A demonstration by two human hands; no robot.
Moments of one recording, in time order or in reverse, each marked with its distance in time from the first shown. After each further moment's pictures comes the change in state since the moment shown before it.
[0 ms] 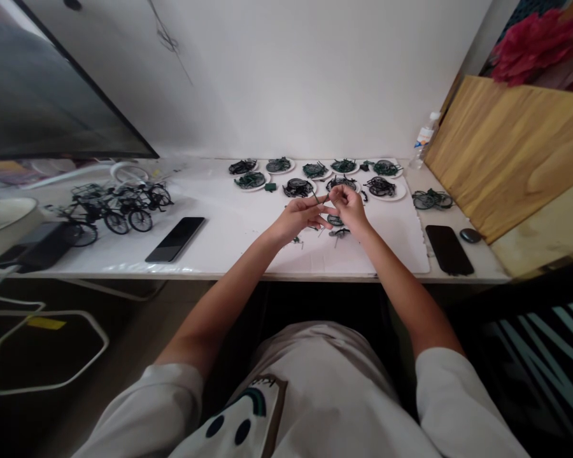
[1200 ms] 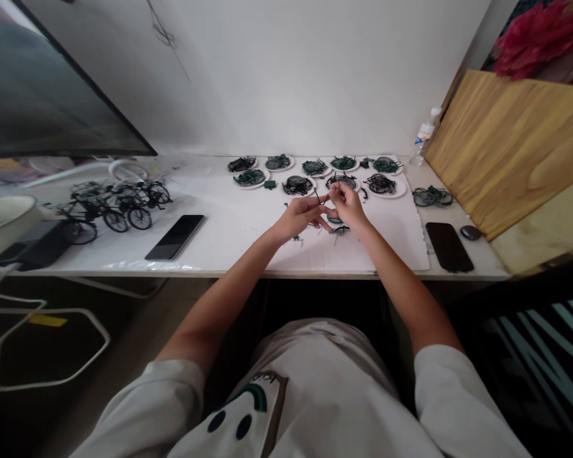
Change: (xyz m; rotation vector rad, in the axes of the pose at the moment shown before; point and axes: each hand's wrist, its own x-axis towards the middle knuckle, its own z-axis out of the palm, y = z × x) left_hand -0.001 0.000 0.003 0.222 -0.030 0.084; right_hand -0.002 -0.004 0.003 -0.045 -0.057 0.020
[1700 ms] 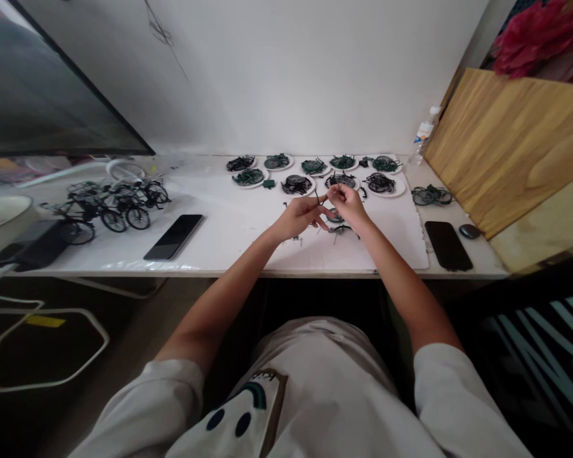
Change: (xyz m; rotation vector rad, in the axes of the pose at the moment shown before) left_hand 0.002 -0.008 -0.004 0.141 -0.024 0.067; right_hand 0.002 0.007 -0.004 0.104 -0.024 0.137
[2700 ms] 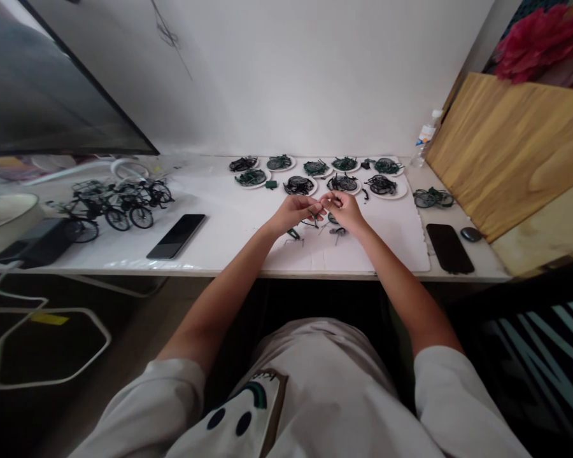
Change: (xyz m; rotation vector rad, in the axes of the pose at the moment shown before) left_hand 0.007 -0.019 -0.026 -0.115 0.069 -0.061; right_hand -0.002 0.003 0.009 -0.138 -0.056 -0.087
